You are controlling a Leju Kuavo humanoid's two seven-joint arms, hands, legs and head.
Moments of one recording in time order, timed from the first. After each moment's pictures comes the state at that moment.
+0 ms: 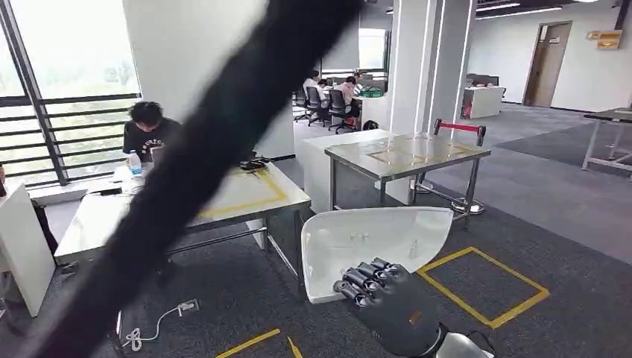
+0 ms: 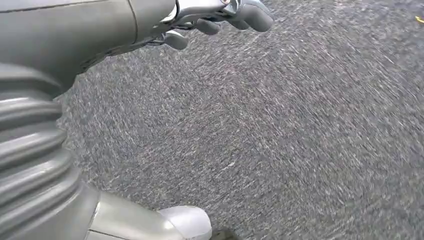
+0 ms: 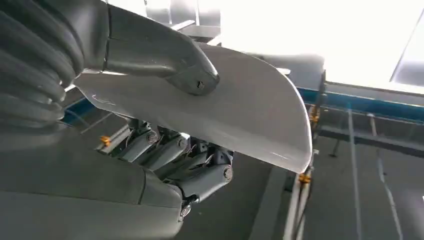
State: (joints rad) left arm -0.13 -0.08 1.01 -0.21 -1.06 0.20 -0.45; right arm -0.74 -0.21 0.65 -1.43 1.26 -0.10 -0.32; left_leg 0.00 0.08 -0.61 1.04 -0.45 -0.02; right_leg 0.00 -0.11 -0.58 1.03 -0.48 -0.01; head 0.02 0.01
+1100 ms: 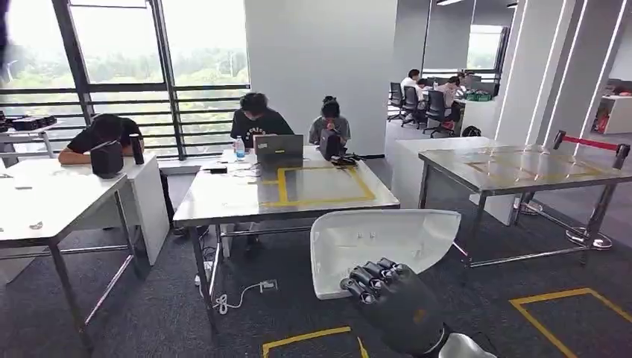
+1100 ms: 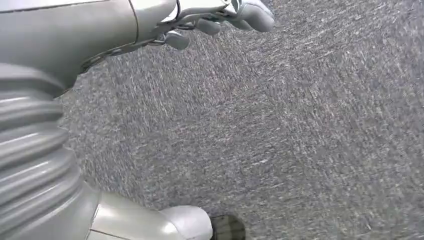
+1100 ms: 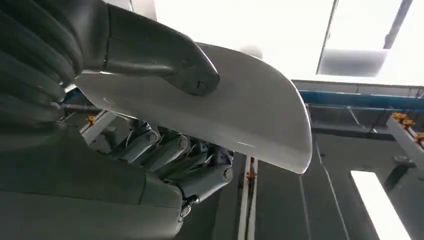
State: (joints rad) left arm -0.13 -0.08 1.01 -0.20 -1.07 0.12 -0.44; right arm -0.74 -0.21 0.64 -1.40 1.28 -0.13 -0.30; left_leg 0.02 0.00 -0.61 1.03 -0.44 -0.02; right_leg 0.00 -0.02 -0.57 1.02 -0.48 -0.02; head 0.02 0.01
